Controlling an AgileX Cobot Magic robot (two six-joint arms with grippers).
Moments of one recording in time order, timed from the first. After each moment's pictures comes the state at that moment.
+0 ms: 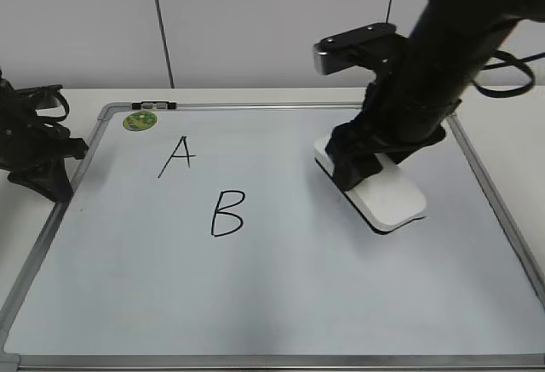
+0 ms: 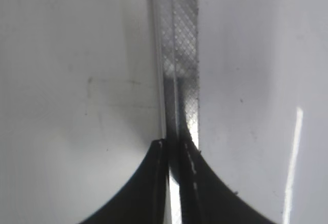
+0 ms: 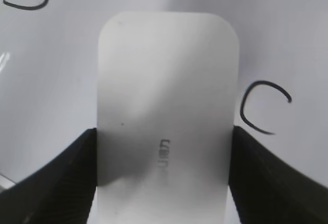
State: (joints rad) left arm 0.01 2.14 -1.46 -0.23 0.91 0.17; right arm 0.46 1.72 -1.30 0.04 0.91 -0.12
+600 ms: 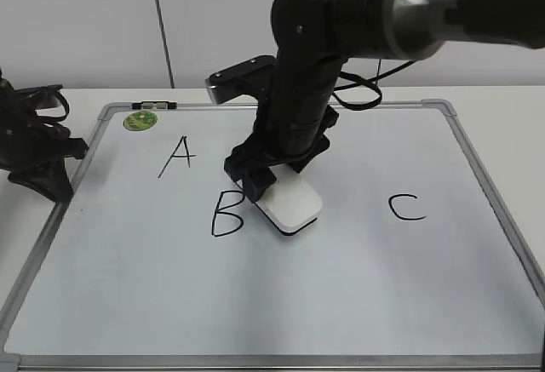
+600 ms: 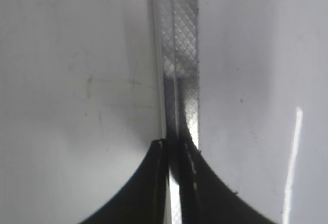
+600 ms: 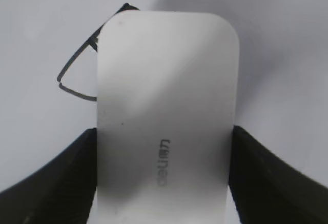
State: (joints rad) left arm 0.01 2.14 -1.46 -0.23 0.90 0.17; right arm 0.61 2.10 -1.70 0.04 0.98 -0.12
